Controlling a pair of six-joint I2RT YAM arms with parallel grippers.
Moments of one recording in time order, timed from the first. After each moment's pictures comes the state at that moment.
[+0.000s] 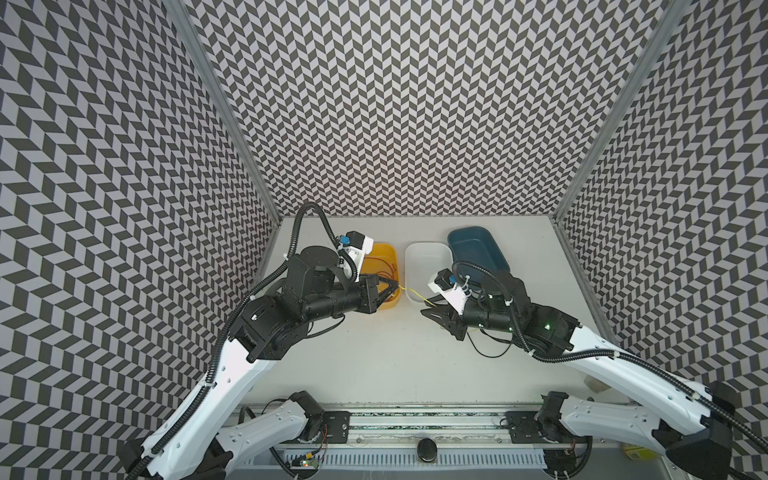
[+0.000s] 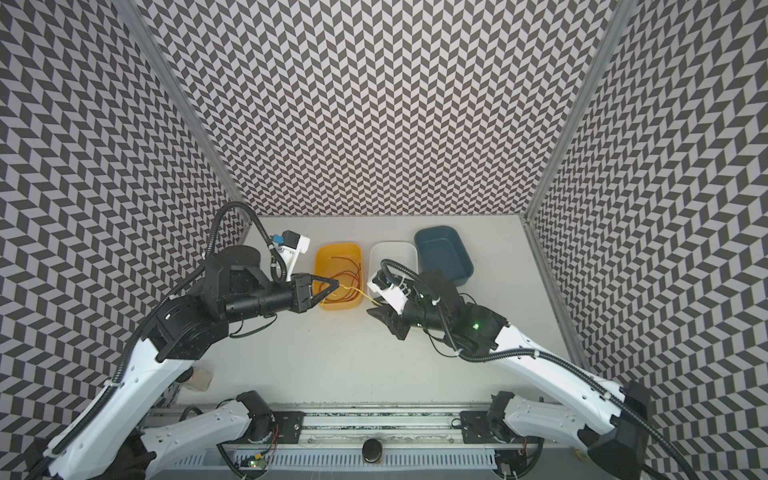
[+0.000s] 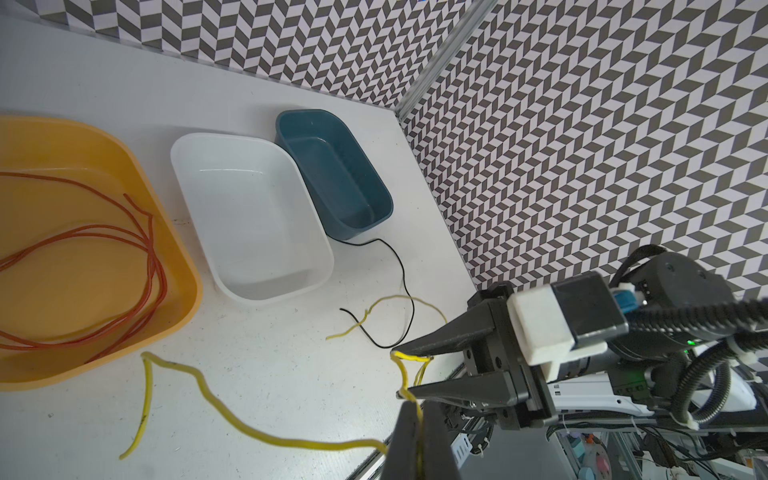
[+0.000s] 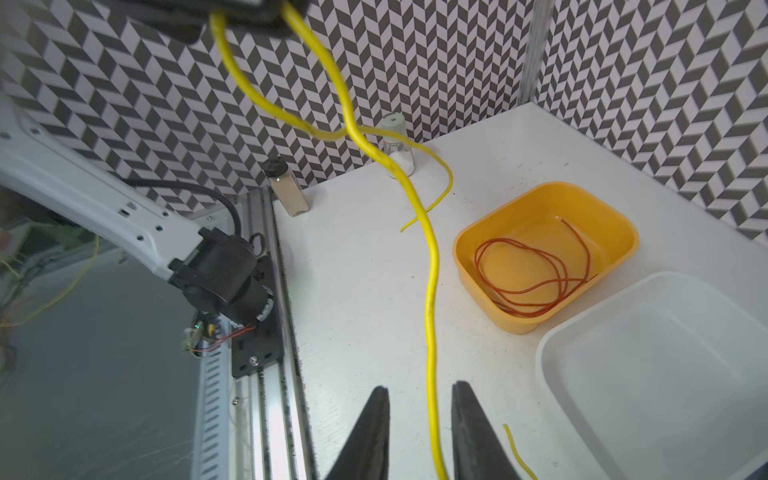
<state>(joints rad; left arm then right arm) -0.65 0.97 1.36 -0.77 0.40 -0.59 0.85 1.09 1.00 -0.24 -0.26 0.00</state>
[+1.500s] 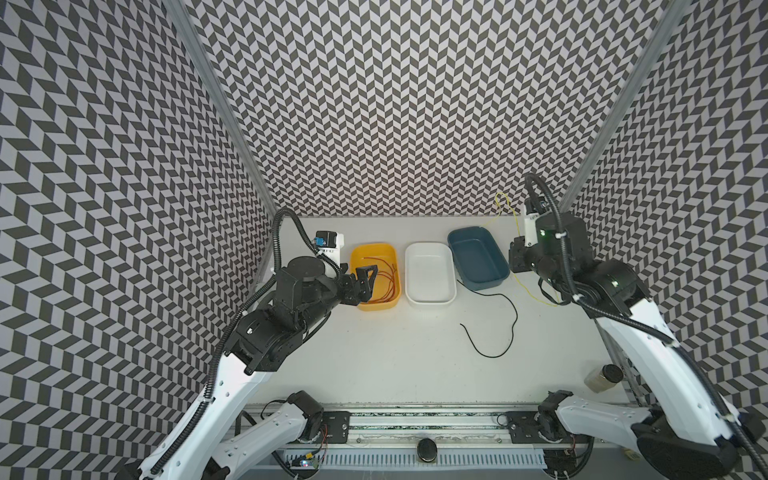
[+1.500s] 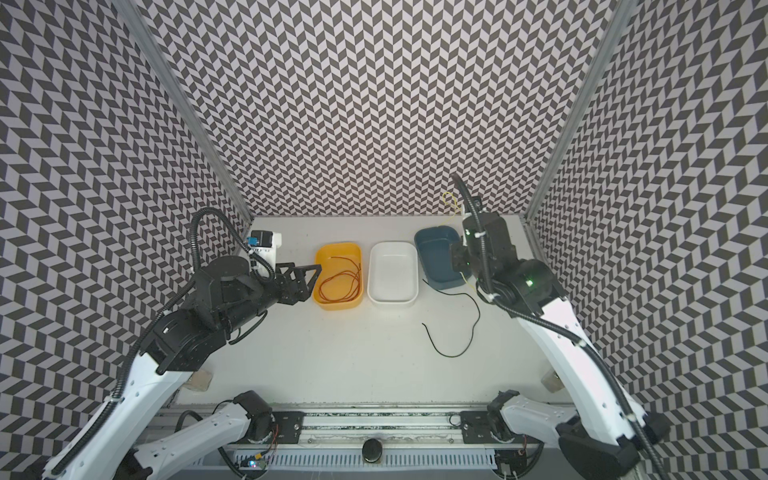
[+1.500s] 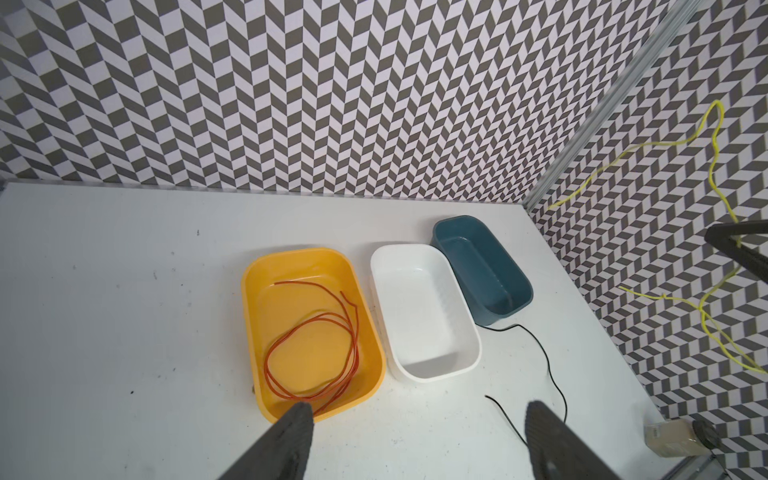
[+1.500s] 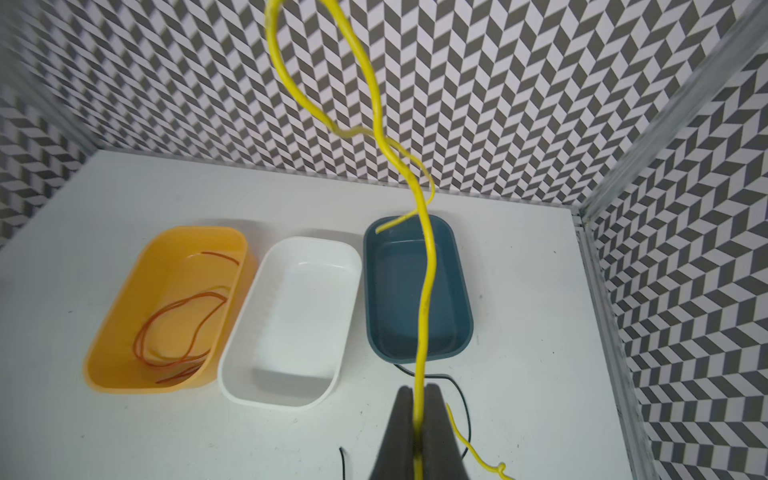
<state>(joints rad) -0.56 0.86 1.19 -0.65 -0.01 -0.36 0.44 1.25 1.60 -0.88 0.39 0.24</state>
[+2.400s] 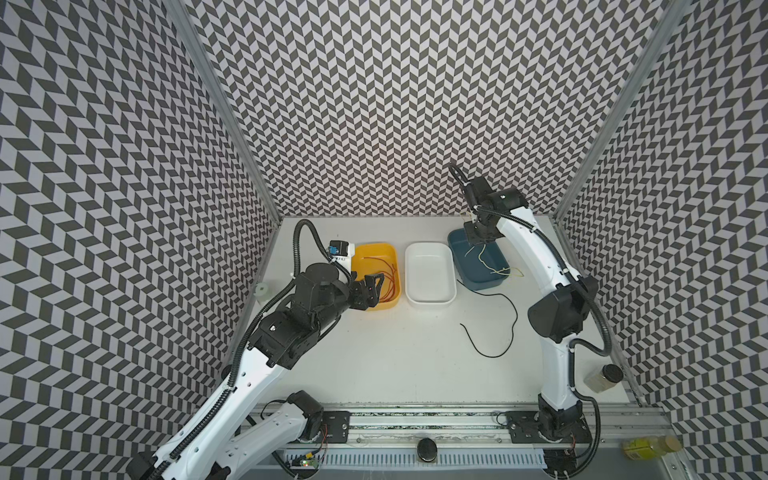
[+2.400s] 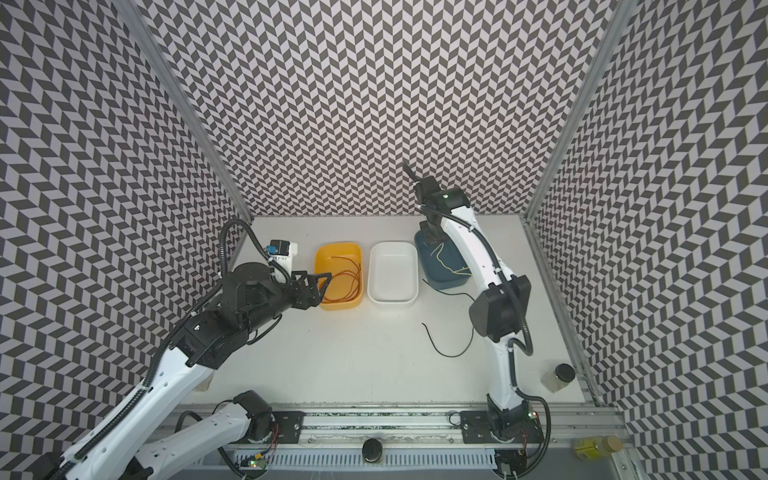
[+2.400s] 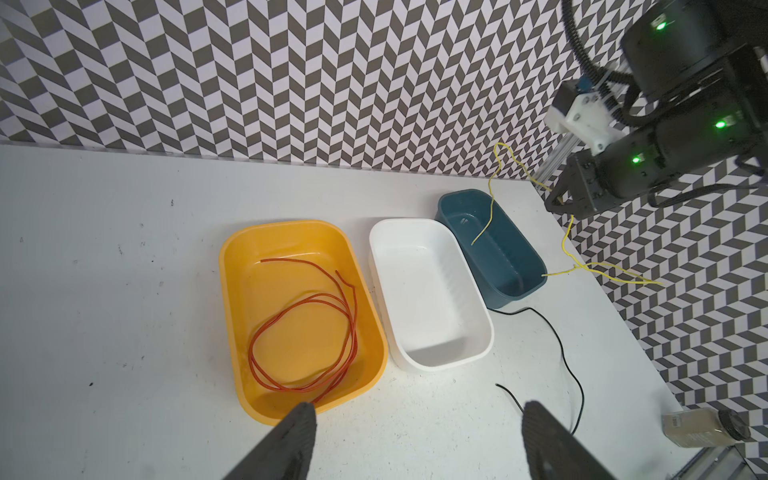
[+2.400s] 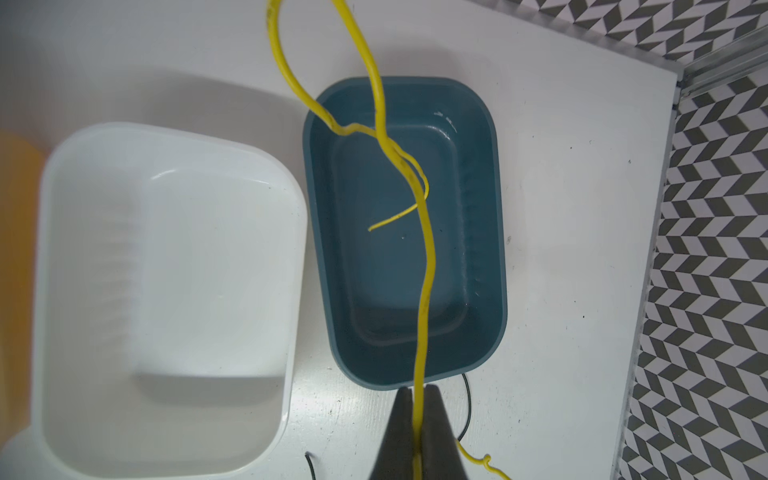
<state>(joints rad) -0.55 0.87 1.02 -0.52 0.03 -0.37 0.32 2.14 2.32 -1.31 0.31 0.23</state>
